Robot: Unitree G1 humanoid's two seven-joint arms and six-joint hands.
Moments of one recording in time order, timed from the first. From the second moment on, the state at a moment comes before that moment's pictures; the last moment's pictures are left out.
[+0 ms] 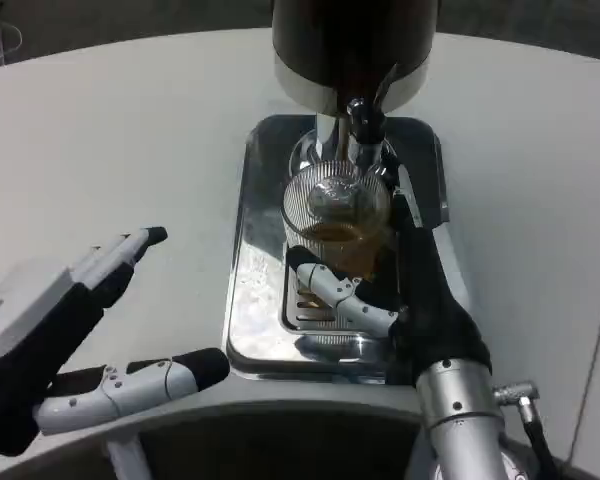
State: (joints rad) left arm 0.09 0.69 0.30 -0.81 0.39 0.31 -0.51; right arm -0.42 0.08 0.21 -0.06 -0.44 0.19 -0.22
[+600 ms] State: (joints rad) left arm 0.12 0.69 0.31 -0.81 0.40 0.31 -0.54; right arm -0.50 0.11 0.23 0.04 -0.48 0.24 -0.31
